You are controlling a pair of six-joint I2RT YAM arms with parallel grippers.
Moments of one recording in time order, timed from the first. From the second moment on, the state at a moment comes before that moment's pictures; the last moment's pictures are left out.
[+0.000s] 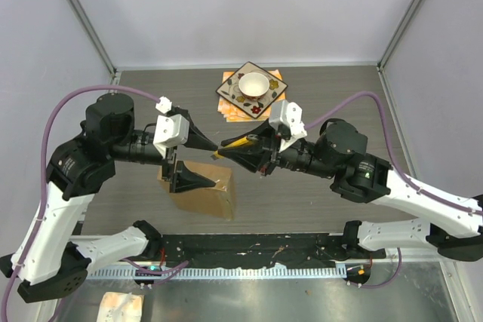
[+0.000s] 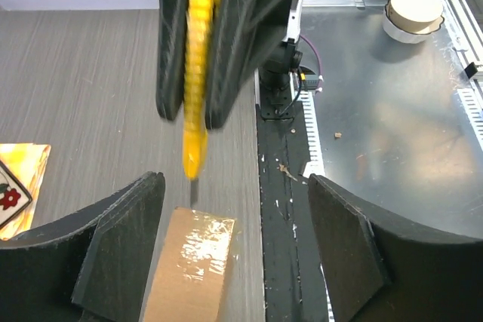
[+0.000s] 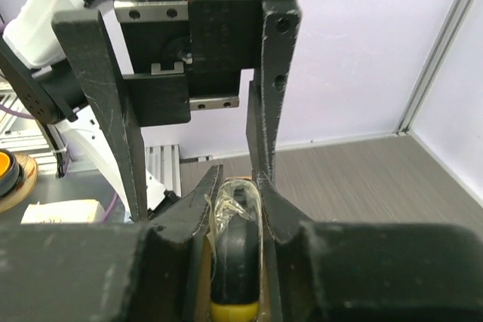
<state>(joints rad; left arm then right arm) -0.67 1.00 1.63 -0.99 0.89 0.29 1.22 1.07 1.30 -0.04 -0.14 -0.01</state>
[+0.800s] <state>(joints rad) -0.67 1.01 1.61 -0.97 0.92 0.29 1.21 1.06 1.27 0.07 -0.23 0.07</state>
